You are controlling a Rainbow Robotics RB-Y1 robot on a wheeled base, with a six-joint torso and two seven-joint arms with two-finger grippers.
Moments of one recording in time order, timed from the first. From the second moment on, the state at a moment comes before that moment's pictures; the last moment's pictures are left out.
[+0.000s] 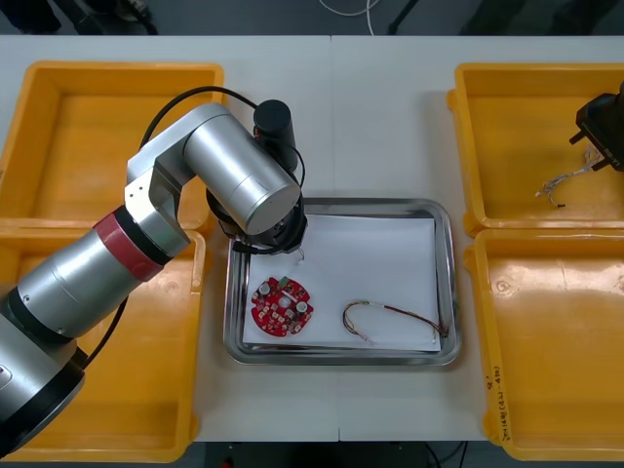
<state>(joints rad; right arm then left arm) -1.20 -0.67 -0.29 -0.33 -0.33 1.20 0.93 -0.81 0.39 -0.65 -1.57 0.51 1.58 -0.99</state>
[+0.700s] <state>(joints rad) -1.11 -0.65 -0.29 -0.33 -0.37 1.10 0.92 -0.82 0.40 -0.34 -1.80 0.58 1.90 -0.99</state>
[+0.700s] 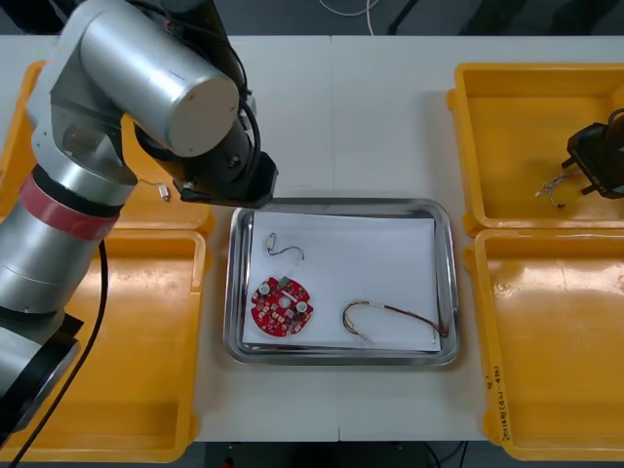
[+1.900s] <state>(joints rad) -1.07 -0.64 -0.29 -0.36 -0.42 1.03 0.90 -0.82 0.48 -0.07 -1.47 0.48 1.69 -1.08</state>
